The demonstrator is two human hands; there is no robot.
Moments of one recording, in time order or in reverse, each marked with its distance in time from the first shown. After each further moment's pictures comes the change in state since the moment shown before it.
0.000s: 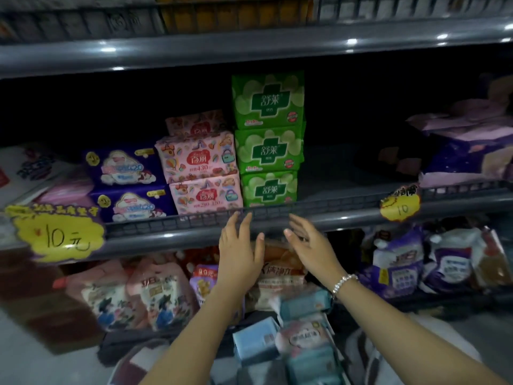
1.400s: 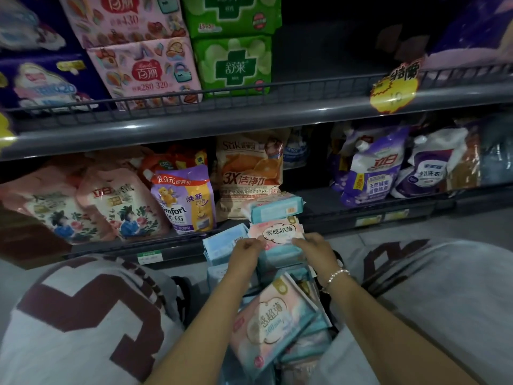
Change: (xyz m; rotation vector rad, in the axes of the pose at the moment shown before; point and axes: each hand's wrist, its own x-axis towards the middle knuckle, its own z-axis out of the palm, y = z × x) left_hand -0.159 -0.011 0.131 -0.718 -0.458 -1.116; right_hand -0.126 0.177 0.013 0.170 0.129 0.758
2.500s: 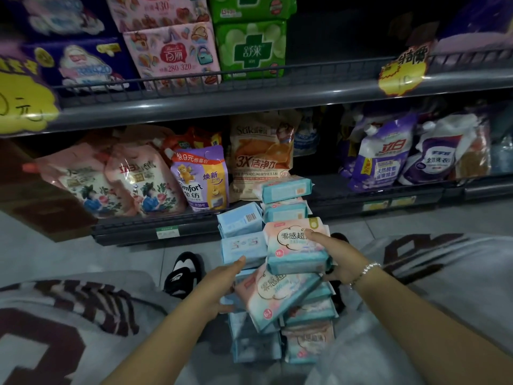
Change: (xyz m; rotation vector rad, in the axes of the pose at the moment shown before) left_hand -0.097 -0.048 -0.080 0.032 -0.115 -0.267; right_hand -0.058 0.018 -0.030 0.098 -0.274 0.266
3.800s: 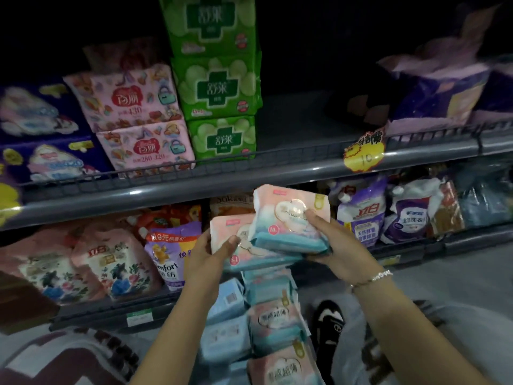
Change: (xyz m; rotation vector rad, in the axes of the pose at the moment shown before) left_hand 0.036 0.167 0.031 -0.318 0.061 0.699; right_hand -0.025 -0.160 -0.019 0.290 -0.094 -0.457
